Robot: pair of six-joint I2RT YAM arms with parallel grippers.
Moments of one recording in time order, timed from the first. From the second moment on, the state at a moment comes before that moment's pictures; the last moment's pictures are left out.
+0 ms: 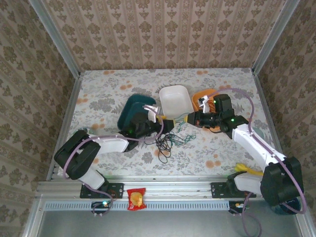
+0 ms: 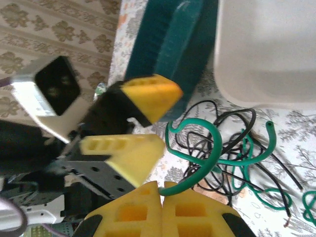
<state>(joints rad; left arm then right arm) -0.79 1.56 0.62 0.69 0.29 -0.54 0.26 1.21 0.82 -0.29 -0.76 0.61</state>
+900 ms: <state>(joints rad) -0.74 1.67 0.68 0.84 0.52 -0.67 0.26 1.20 0.82 -0.16 -0.75 0.71</state>
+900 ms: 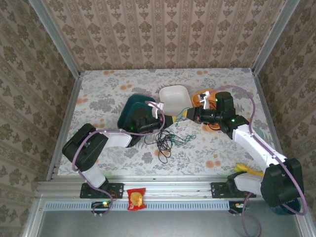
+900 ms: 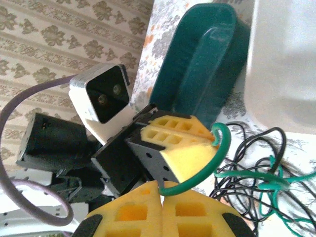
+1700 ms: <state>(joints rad) -0.80 1.38 0.80 0.05 0.52 -0.30 0.37 1.16 0.92 -0.38 -0.34 0.51</state>
